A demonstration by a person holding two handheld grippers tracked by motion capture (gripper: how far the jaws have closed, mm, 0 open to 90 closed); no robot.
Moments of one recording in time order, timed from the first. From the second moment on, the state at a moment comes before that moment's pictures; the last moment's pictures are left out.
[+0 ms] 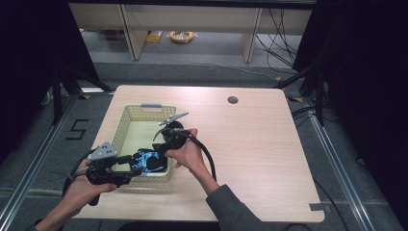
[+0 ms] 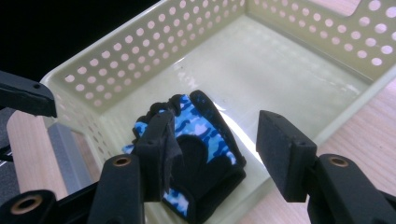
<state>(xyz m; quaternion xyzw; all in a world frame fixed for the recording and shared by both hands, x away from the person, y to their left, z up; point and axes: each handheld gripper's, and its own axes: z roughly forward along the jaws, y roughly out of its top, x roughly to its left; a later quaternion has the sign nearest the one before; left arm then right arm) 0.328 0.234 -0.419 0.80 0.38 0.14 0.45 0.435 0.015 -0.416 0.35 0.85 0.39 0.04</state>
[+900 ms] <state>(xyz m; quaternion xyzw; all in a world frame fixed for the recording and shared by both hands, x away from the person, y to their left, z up) 0.332 0.213 -0.421 0.80 0.38 0.13 0.45 0.420 -0.036 -0.408 0.36 0.83 0.41 0.05</state>
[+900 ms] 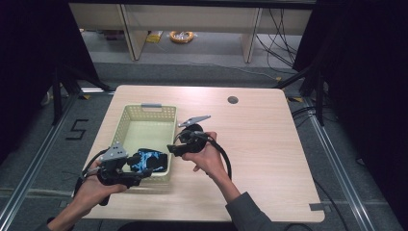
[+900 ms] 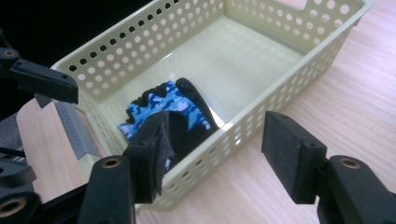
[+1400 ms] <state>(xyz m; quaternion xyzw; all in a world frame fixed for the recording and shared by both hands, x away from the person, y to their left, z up) 0.330 0.206 -0.417 0.80 0.38 0.12 0.45 0.404 -0.078 -0.398 0.37 0.82 0.42 0.05</state>
